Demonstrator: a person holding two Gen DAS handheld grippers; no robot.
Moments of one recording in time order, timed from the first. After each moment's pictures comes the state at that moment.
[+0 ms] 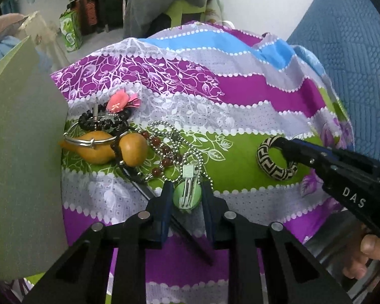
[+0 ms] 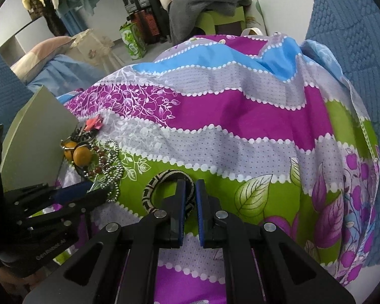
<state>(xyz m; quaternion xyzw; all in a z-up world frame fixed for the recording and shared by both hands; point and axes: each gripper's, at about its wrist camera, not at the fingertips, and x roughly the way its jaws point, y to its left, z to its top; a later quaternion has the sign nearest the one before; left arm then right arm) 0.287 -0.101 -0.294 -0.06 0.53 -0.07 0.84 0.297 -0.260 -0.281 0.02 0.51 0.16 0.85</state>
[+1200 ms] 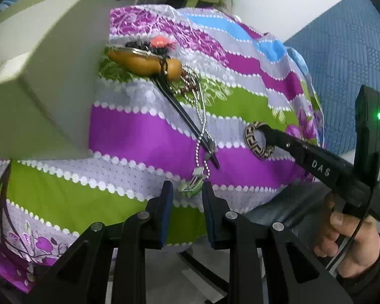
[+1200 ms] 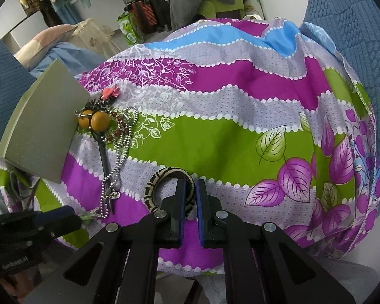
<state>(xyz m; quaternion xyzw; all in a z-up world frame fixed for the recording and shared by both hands) 0.203 -0.052 -0.292 -0.16 0.57 -0.10 0.80 0.253 -0.239 -0.284 0.02 0.54 0.14 0.83</state>
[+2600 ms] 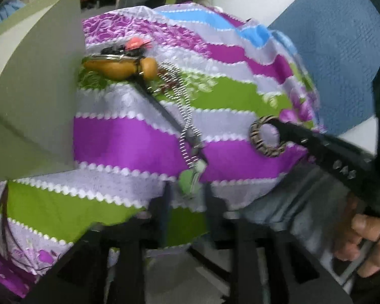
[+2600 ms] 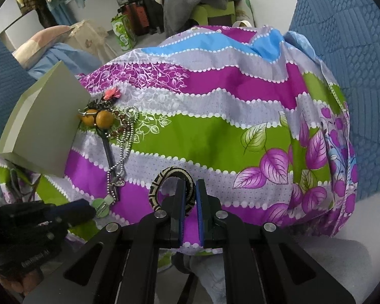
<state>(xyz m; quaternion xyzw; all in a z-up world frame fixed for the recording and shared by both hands) 0.206 -0.071 -0.291 -0.09 0.57 -0.12 0.81 0.231 -0.239 -0.260 0.00 0.53 0.11 0.84</state>
